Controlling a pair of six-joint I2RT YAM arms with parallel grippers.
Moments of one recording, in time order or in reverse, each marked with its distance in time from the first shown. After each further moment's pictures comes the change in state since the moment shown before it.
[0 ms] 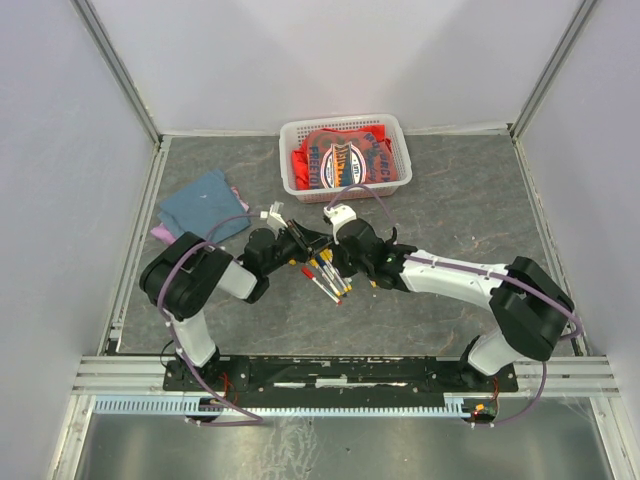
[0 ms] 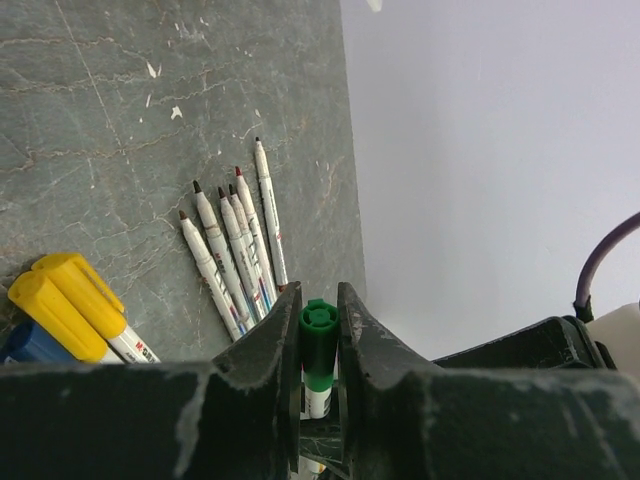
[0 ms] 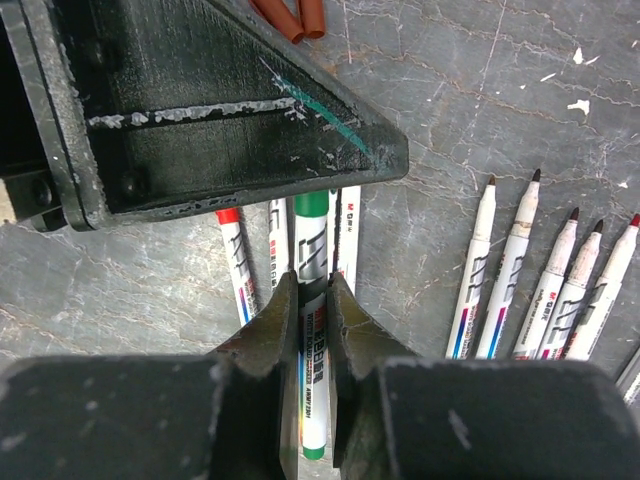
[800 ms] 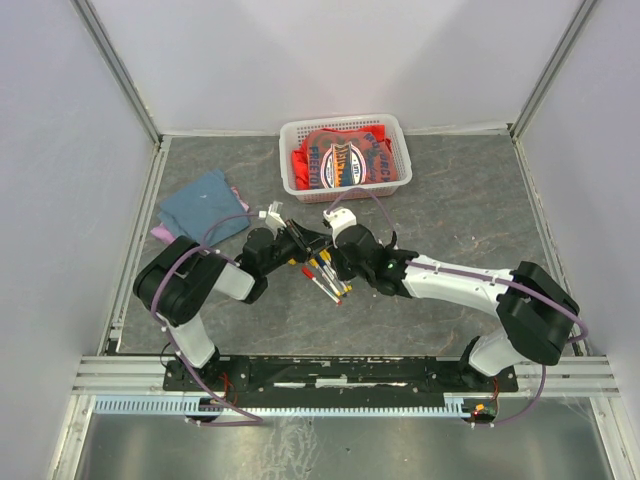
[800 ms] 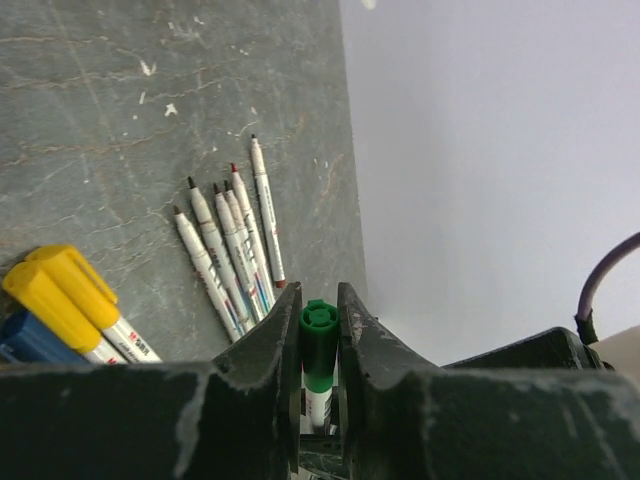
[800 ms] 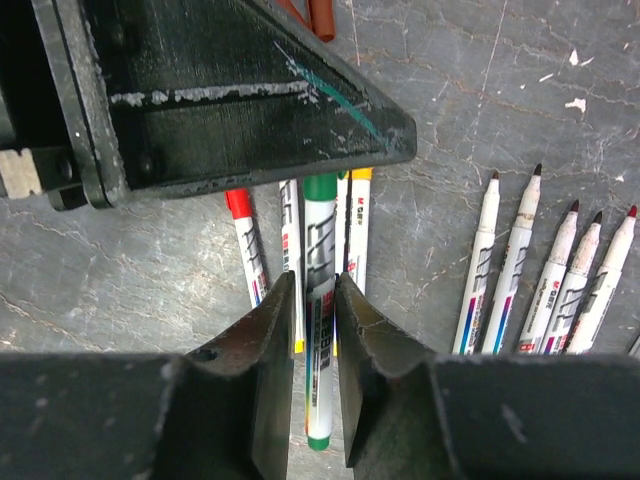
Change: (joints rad) left arm -0.002 -0.056 -0.005 -0.085 -0.011 0.015; right arm 0.048 -0.034 -0.025 0.010 0.054 0.014
